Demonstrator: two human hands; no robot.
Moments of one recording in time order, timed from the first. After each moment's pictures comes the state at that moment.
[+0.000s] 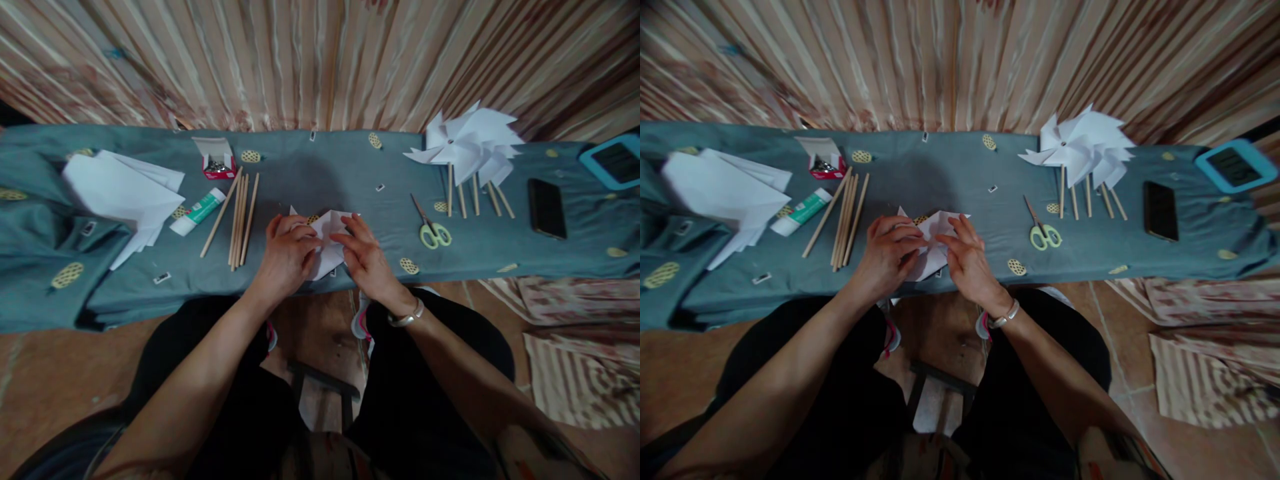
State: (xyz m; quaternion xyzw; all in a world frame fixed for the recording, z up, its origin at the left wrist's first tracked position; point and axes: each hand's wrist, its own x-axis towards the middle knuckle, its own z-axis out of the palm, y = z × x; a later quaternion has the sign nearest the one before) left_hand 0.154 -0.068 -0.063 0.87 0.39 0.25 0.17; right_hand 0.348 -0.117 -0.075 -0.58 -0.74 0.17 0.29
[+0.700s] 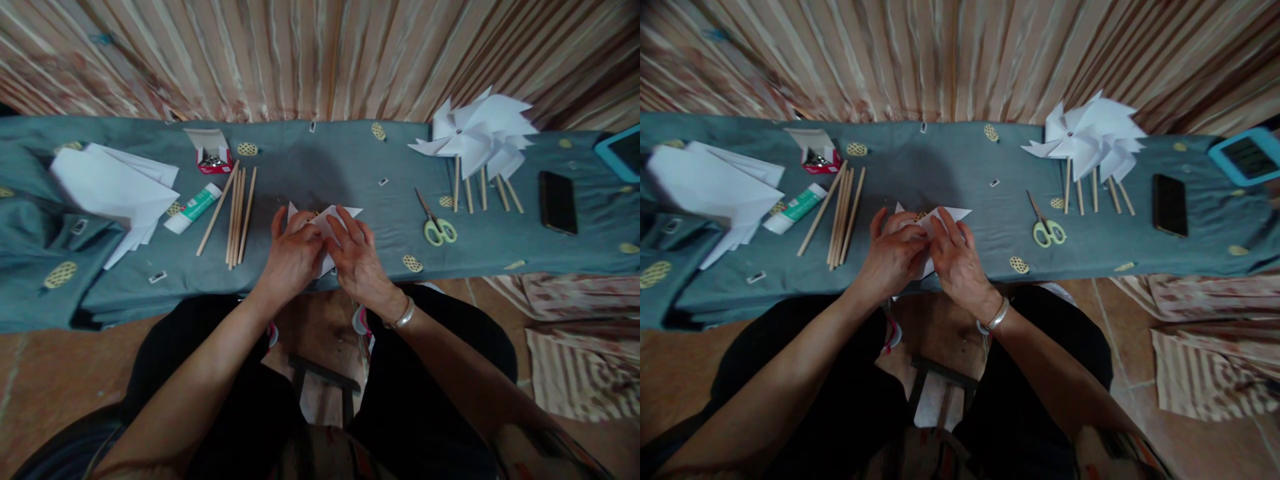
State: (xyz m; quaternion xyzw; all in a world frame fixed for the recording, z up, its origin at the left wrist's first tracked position) left_hand 0.168 -0.071 -0.066 0.88 0.39 0.24 0.14; right_hand 0.329 -0.117 -0.070 -0.54 -0.82 0.06 0.18
